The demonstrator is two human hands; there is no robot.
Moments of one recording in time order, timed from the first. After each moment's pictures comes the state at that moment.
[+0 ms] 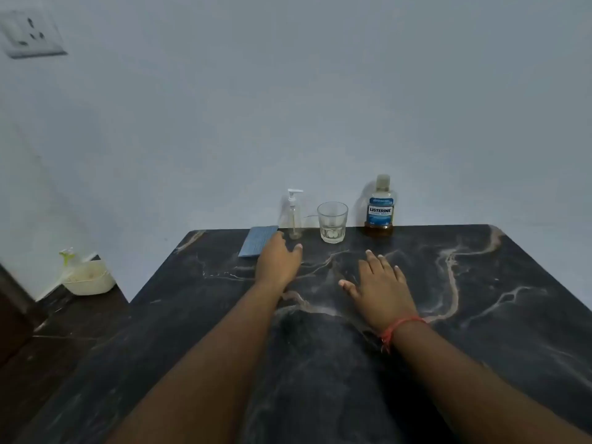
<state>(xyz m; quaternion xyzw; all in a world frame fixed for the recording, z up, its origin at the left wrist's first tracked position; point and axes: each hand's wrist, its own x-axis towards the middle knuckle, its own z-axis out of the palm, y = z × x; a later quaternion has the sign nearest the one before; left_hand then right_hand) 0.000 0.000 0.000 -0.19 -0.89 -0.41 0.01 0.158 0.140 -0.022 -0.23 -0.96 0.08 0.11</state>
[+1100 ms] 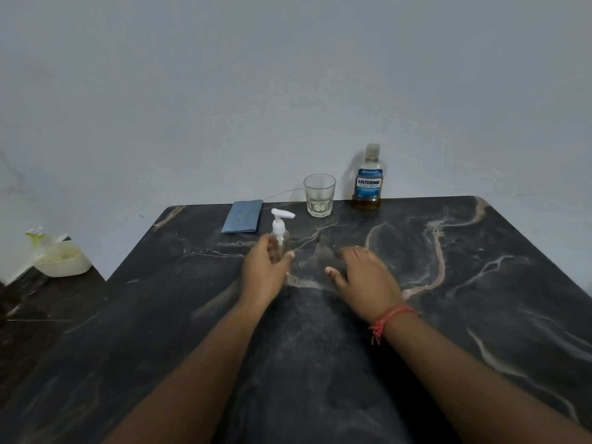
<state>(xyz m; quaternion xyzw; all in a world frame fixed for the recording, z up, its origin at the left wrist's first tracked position) 0.040 -0.031 -0.049 -0.21 -0.81 -0.55 -0.02 0.171 0.128 -0.041 -0.17 -0.96 0.12 0.18</state>
